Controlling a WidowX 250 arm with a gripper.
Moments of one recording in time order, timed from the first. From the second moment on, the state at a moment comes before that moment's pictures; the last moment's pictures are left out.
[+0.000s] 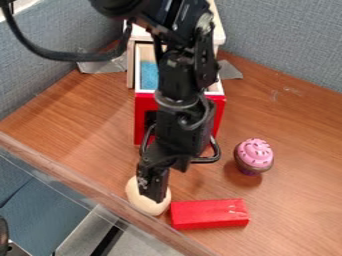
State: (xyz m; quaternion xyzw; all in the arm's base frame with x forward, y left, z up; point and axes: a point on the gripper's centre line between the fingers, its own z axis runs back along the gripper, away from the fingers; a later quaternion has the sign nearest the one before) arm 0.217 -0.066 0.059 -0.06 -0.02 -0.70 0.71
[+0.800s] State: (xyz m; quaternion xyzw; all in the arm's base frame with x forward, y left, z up) arm 0.202 -0.061 0.037 -0.06 -0.02 -0.72 0.69
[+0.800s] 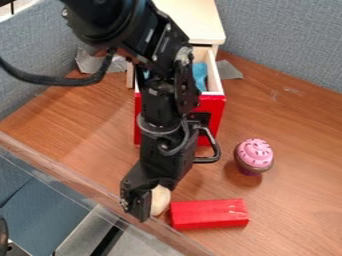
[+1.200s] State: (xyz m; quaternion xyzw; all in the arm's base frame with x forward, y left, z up) arm 0.202 -0.060 0.027 -0.03 -0.06 -0.73 0.68
